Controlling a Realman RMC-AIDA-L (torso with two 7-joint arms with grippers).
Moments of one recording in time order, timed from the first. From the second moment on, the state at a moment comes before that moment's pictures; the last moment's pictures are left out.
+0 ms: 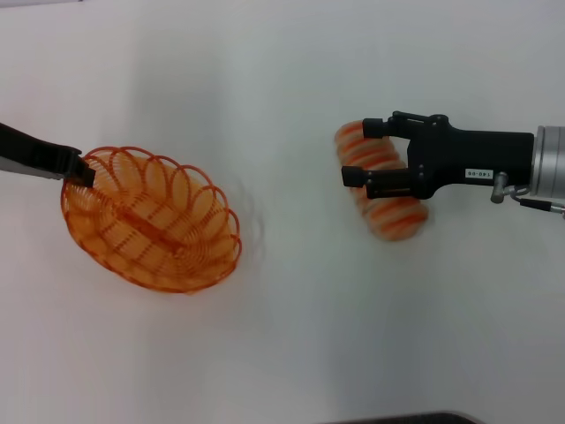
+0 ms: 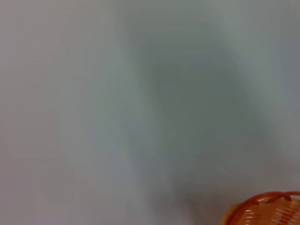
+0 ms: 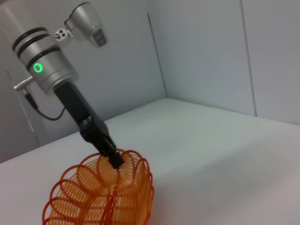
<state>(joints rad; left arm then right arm) -0.68 -2.15 0.82 1.15 2.79 1.59 -2.55 0.44 2.02 -1.02 -0.53 -1.66 -1.41 1.27</state>
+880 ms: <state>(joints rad) -0.54 -2.18 0.82 1.05 2.46 1.41 -2.72 0.44 2.09 -0.78 -0.49 -1.60 -1.35 1.11</state>
